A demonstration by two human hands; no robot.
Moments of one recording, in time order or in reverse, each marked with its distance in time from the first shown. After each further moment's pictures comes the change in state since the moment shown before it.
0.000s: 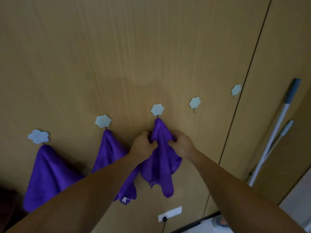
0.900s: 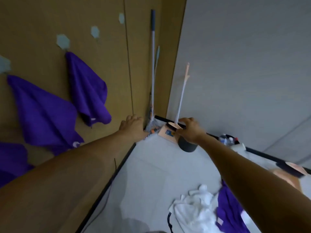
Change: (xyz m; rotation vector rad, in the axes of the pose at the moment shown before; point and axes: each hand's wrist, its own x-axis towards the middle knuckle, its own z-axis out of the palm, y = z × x) left_hand -0.224 -0.006 0.063 0.541 -0.701 0.762; right_hand -0.413 0.015 0.018 -0.312 0.310 0.859
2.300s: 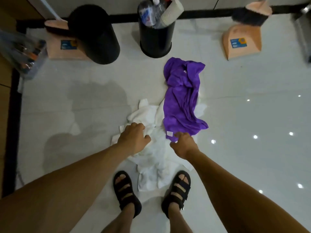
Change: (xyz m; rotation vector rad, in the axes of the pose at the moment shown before) left_hand 0.043 0.390 0.590 -0.068 -0.679 0.238; right_hand -0.131 0.600 0.329 0.332 -0.355 0.809
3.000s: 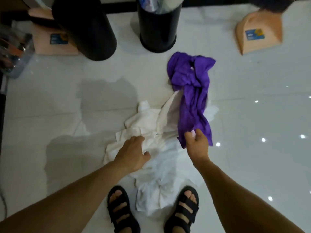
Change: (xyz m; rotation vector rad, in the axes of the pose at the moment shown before) left_hand 0.069 -0.042 0.081 -0.087 -0.071 -0.007; right_hand 0.111 0.041 0.049 0.806 0.475 0.044
